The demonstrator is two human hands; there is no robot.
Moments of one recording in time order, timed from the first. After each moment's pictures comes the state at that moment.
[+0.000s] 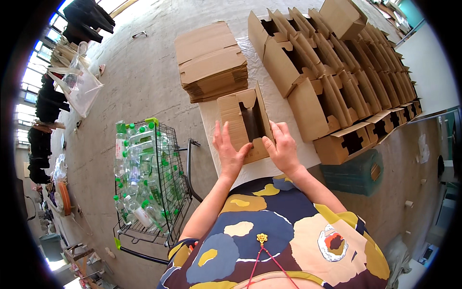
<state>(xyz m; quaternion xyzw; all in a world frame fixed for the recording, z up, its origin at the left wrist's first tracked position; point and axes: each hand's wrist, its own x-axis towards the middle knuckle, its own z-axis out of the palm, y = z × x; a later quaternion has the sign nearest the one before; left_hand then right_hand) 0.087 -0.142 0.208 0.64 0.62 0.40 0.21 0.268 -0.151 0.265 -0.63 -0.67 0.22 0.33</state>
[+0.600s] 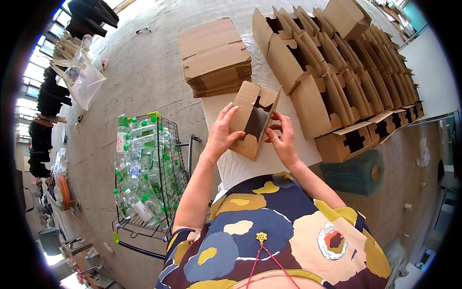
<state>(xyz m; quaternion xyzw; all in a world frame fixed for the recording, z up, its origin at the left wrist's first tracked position) 0.043 -0.086 0.241 0.74 0.49 0.31 0.33 0.270 -0.140 0.226 -0.55 -0.53 0.41 0.50</state>
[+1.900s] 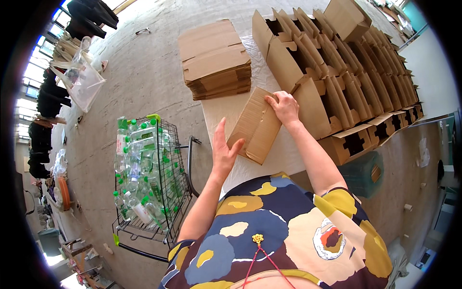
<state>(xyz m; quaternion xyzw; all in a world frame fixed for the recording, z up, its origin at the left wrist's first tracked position) 0.053 -0.131 0.203 0.62 0.54 0.42 0.37 0.303 -0.016 0.192 -0.71 -0.64 0.13 0.26</state>
